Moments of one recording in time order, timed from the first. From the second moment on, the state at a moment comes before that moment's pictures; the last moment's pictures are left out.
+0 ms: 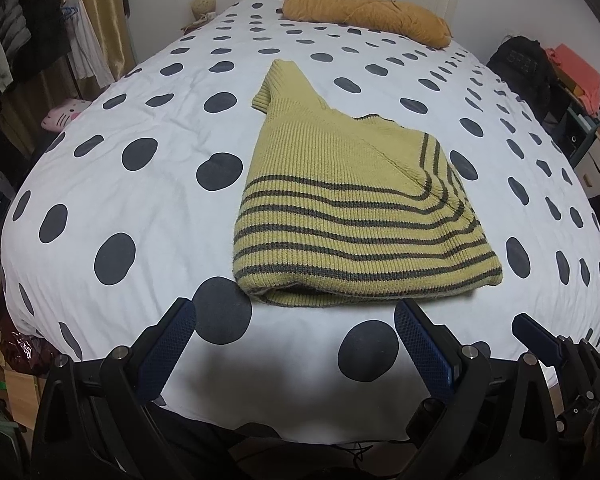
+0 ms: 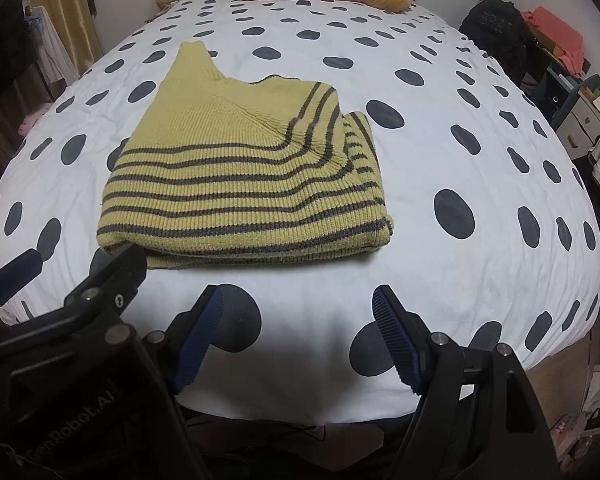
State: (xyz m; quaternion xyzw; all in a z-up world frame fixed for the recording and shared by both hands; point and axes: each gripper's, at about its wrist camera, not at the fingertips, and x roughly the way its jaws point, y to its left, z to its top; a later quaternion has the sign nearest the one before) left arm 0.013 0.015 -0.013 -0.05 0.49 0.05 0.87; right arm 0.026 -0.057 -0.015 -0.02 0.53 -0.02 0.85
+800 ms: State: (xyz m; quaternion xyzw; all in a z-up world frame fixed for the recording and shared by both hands) left arm 0.031 0.037 -0.022 -0.06 0.49 0.08 0.87; right arm 0.049 -0.063 -0.023 -0.02 0.53 -0.03 0.85
